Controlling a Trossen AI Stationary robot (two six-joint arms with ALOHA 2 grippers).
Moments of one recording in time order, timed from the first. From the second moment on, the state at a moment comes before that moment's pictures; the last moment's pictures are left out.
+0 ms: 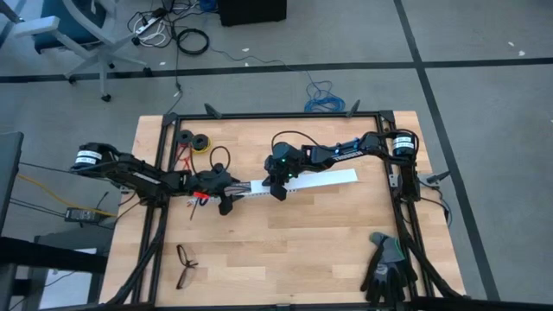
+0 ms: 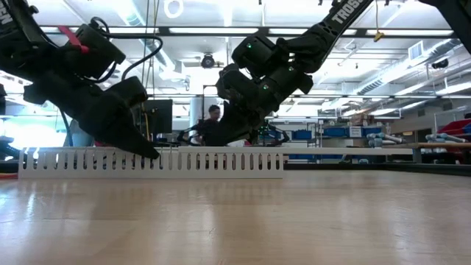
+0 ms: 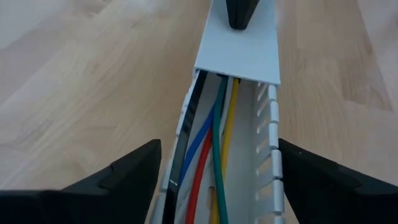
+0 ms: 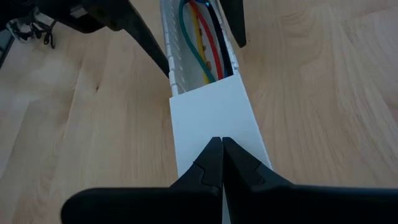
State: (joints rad) left arm 0.02 1.32 0.20 0.54 -0.16 -0.24; right arm -0.16 2.00 1.20 0.04 -0.31 0.16
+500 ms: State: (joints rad) left arm 0.02 1.42 0.20 0.68 -0.18 -0.20; right arm -0.16 2.01 1.19 0.12 -0.30 0.17
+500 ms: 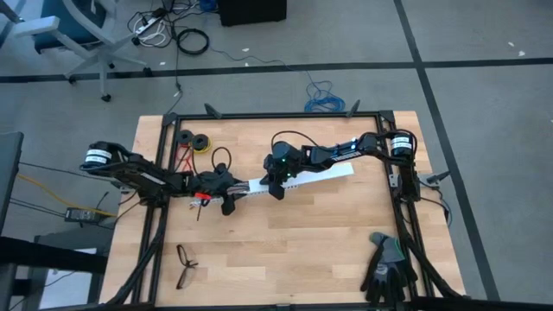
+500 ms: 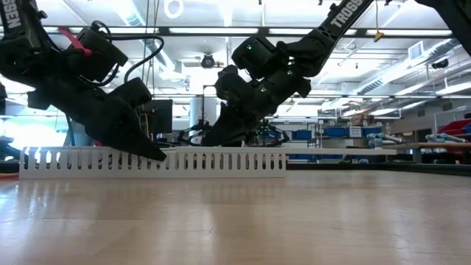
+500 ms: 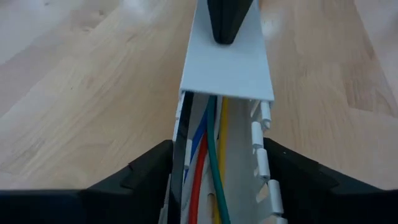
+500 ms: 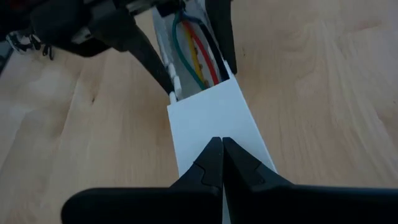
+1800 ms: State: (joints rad) left arm 0.03 1.43 0.20 0.74 -0.18 -0.22; right arm -0.14 1.97 1.23 0.08 -0.21 0.11
